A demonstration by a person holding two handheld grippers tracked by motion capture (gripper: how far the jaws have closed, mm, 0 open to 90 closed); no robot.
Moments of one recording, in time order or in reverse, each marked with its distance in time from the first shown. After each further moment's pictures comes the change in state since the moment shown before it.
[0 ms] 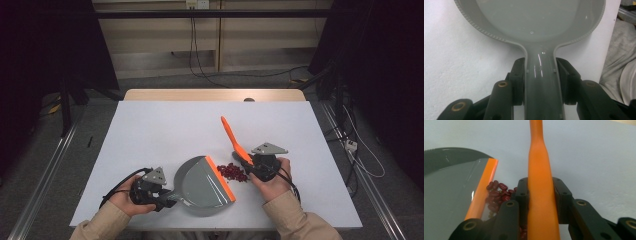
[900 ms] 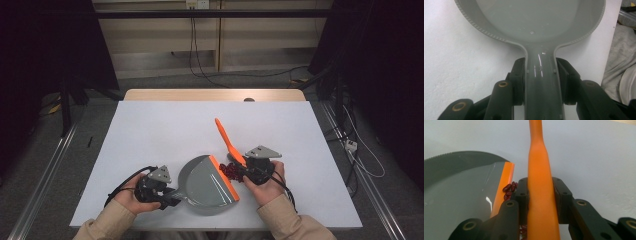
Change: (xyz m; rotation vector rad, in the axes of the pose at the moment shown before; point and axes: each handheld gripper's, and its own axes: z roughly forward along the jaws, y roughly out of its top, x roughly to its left) left arm 0.000 0.009 0.007 0.001 -0.008 -0.002; right arm 0.018 -0.001 0.003 -0.014 0.002 -0.002
